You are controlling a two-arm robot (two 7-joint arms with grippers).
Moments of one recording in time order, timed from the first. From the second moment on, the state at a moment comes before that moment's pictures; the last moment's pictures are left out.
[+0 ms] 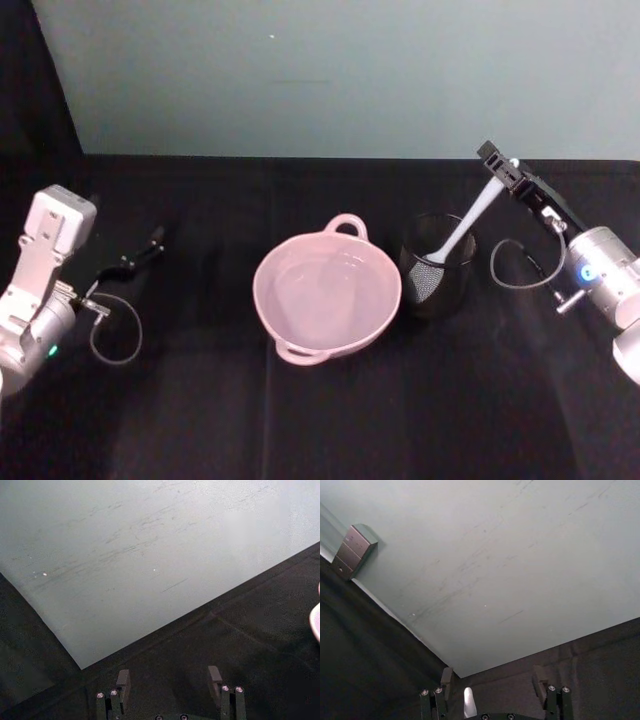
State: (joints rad) left arm -0.20 0.60 0.45 -1.41 -0.25 -0.12 0.03; right arm 0.35 0.34 -0.23 -1.21 1.01 0.07 0.30
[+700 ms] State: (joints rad) left arm -0.20 0.60 0.45 -1.41 -0.25 -0.12 0.03; right arm 0.30 0.36 -0.22 -1.29 1.00 0.07 0.27
